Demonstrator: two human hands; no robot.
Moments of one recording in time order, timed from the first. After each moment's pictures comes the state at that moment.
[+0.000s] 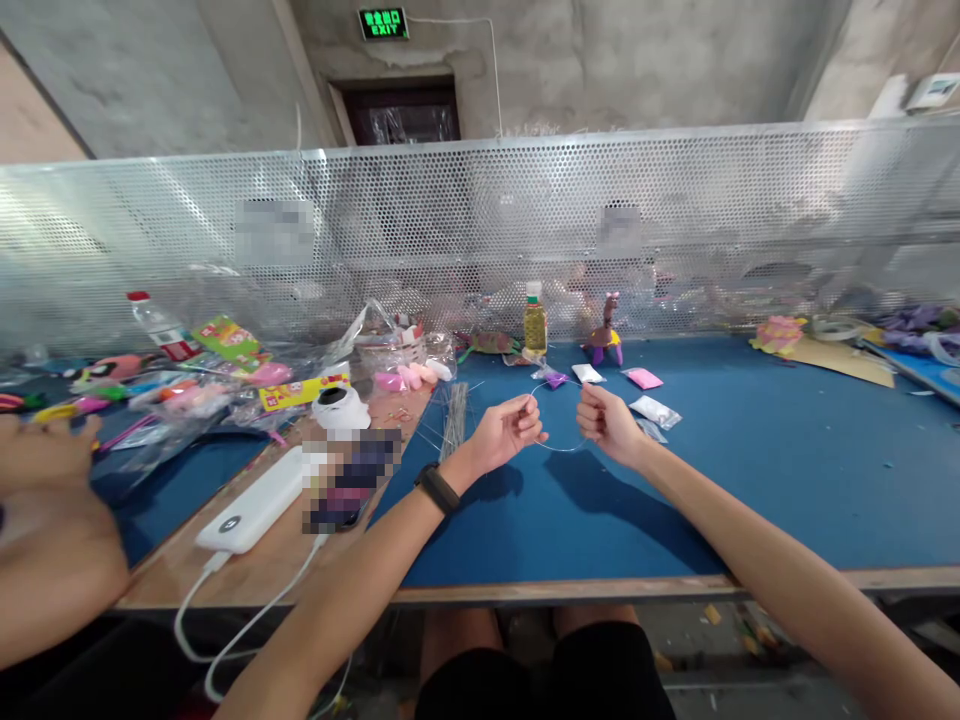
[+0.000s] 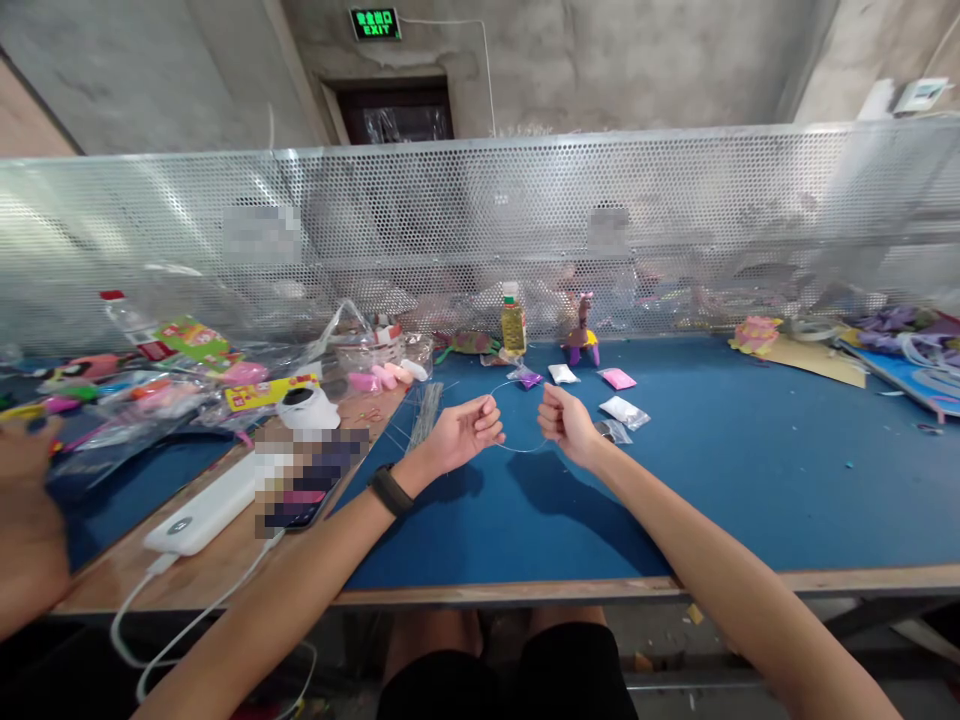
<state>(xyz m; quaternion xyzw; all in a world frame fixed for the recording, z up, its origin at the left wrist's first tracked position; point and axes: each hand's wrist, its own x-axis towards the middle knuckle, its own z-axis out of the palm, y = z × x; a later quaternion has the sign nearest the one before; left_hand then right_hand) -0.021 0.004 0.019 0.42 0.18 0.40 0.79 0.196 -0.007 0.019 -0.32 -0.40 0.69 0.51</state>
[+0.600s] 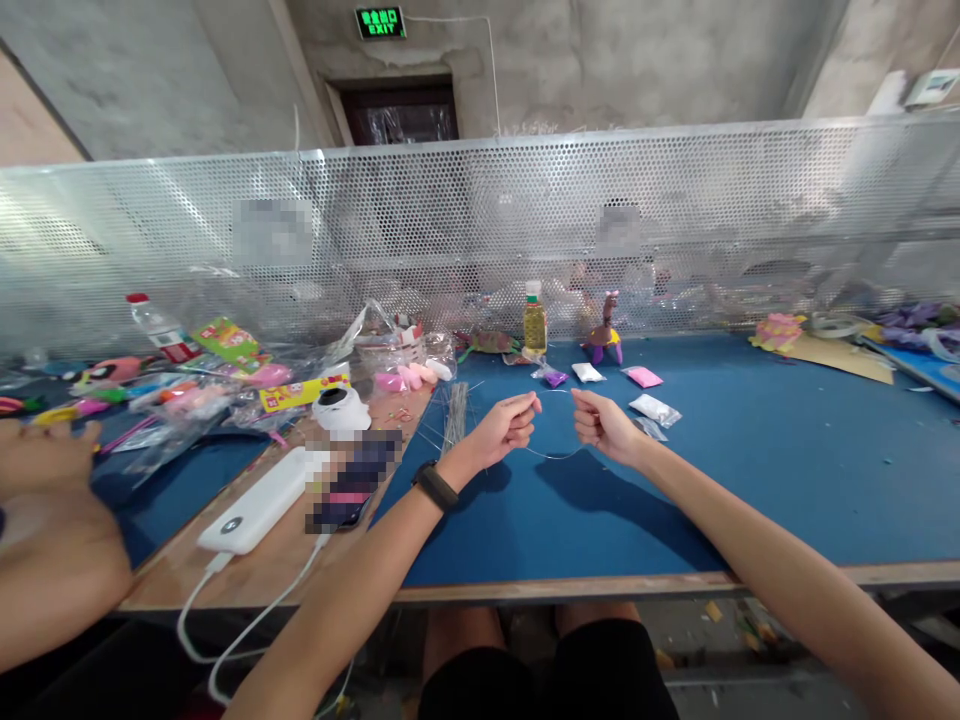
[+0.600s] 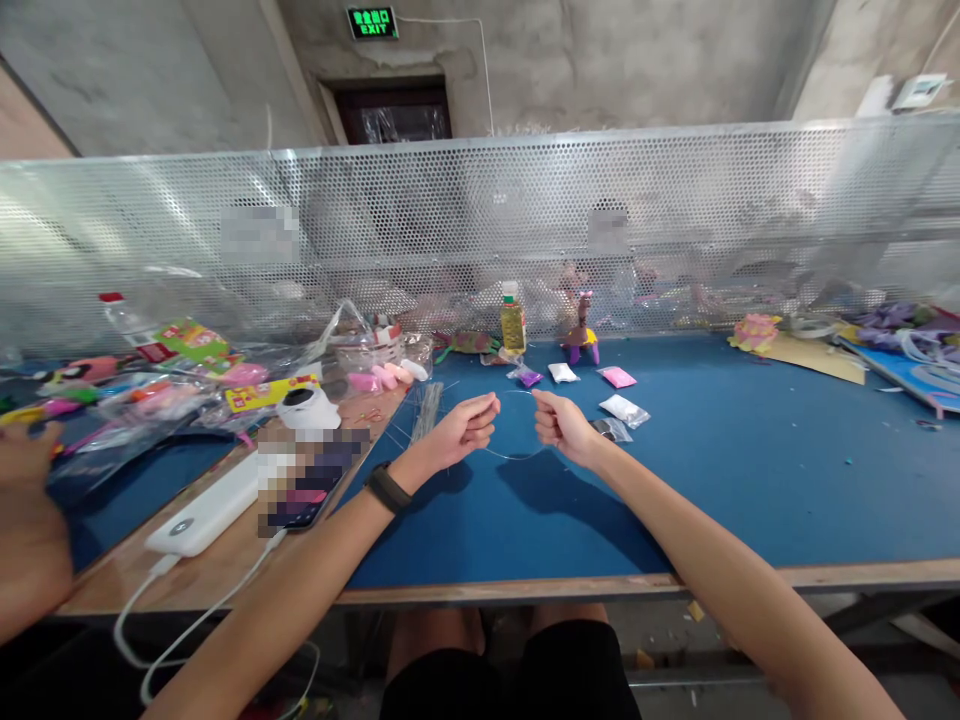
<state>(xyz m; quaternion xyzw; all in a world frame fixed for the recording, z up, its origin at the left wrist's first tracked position) -0.023 0.009 0.020 0.50 0.25 0.38 0.74 0.194 -0.005 0.015 -0.34 -0.41 0.71 0.46</state>
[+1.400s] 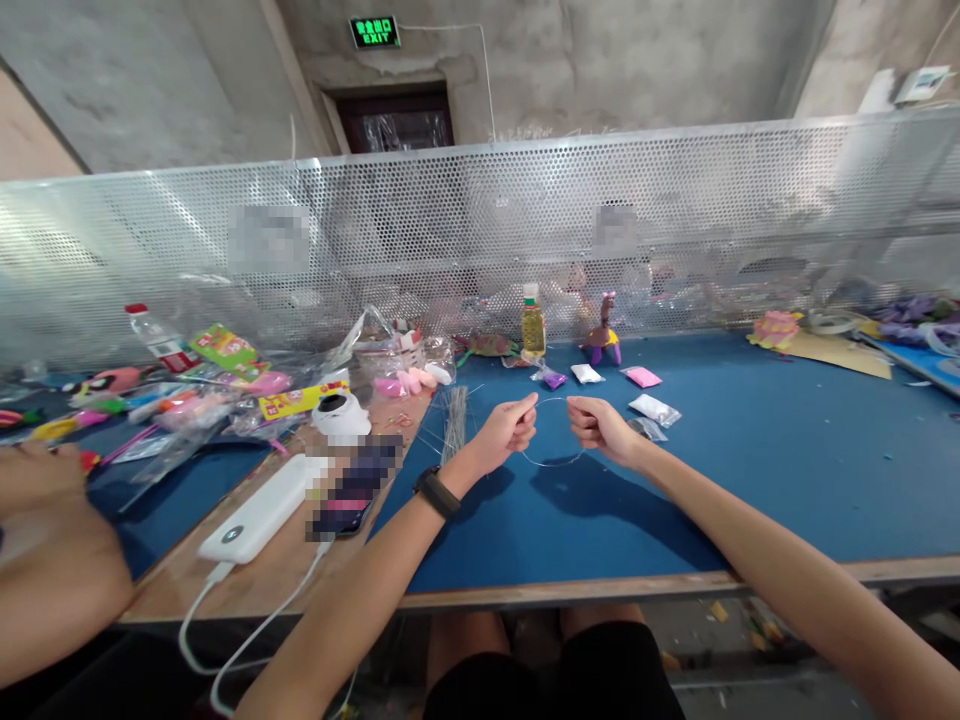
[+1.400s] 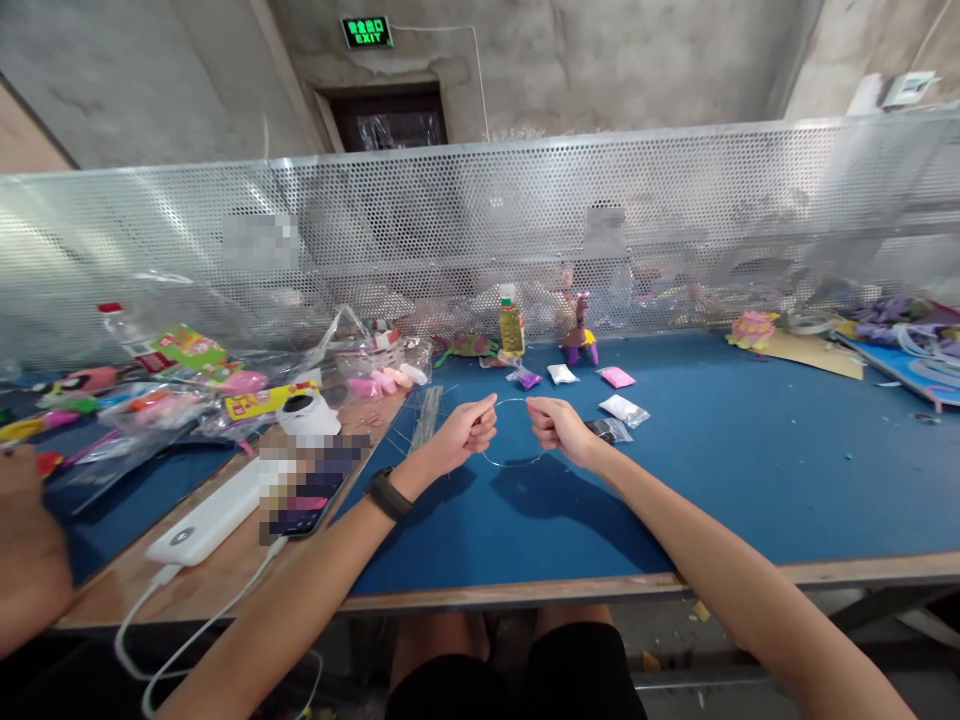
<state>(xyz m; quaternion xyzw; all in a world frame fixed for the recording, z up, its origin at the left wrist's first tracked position) -0.019 0.004 0.023 0.54 0.28 0.38 0.70 0.190 -0.013 0.015 -0.35 -0.51 0.64 0.46</state>
